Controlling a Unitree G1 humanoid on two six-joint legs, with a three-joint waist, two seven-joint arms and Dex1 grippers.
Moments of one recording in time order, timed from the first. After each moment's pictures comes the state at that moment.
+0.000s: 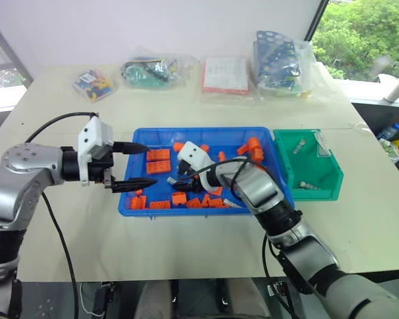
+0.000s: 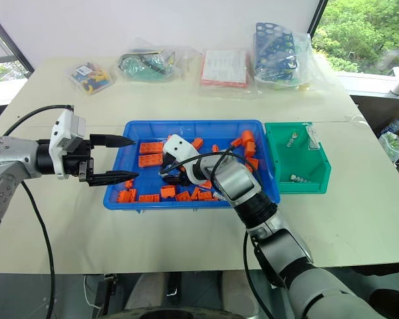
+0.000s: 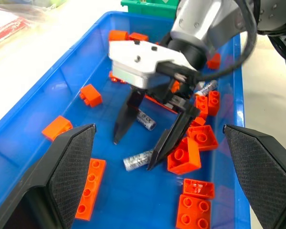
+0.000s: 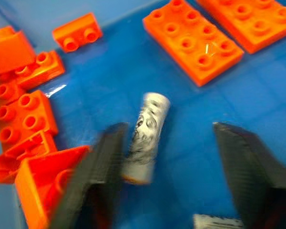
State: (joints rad) left arm -0.40 0.93 0.09 -0.22 -0.60 0.54 -1.19; right arm -0.75 -0.17 0.43 0.11 0.01 0.88 0.77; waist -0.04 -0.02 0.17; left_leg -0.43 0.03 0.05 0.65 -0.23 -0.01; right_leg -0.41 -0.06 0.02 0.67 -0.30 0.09
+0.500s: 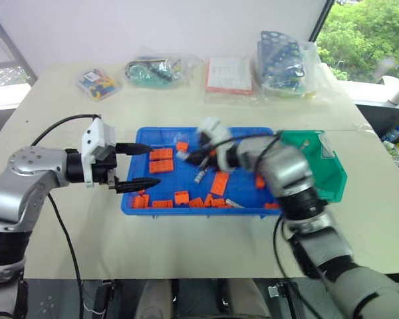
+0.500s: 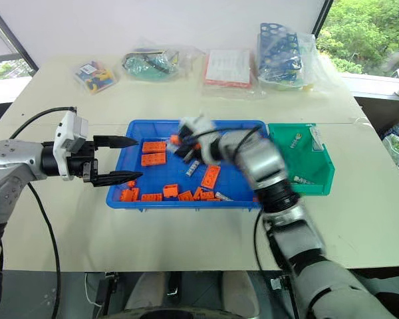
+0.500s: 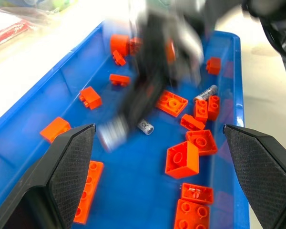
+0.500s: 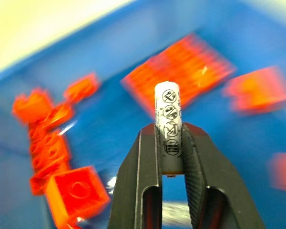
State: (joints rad) left arm -0.39 0.88 0.09 -0.22 -0.60 0.54 -1.18; right arm -0.86 -0.37 0.14 -0.05 0.20 1.10 0.79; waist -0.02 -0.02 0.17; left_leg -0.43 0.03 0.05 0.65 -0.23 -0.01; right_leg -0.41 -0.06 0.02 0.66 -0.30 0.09
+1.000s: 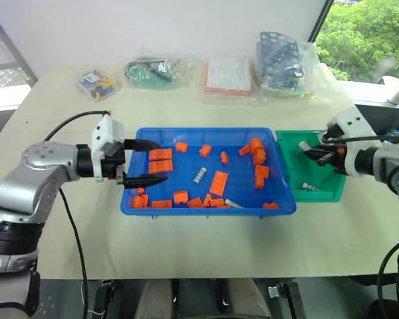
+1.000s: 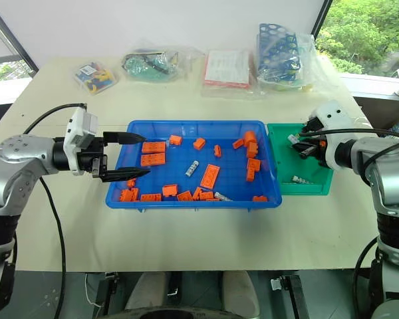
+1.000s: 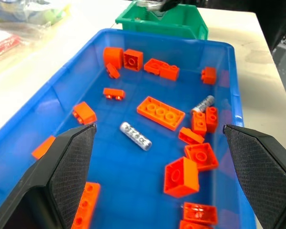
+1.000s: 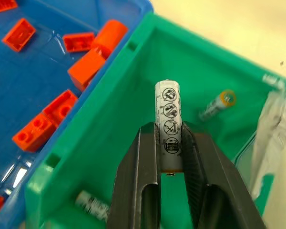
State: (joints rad) left arm -0.49 0.82 0.02 -0.14 -0.57 0.49 -1.22; right arm -0.48 -0.89 -0.19 -0.26 0.25 1.19 0.76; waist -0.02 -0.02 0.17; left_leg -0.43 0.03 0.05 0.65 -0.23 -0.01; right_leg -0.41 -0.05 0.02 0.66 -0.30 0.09
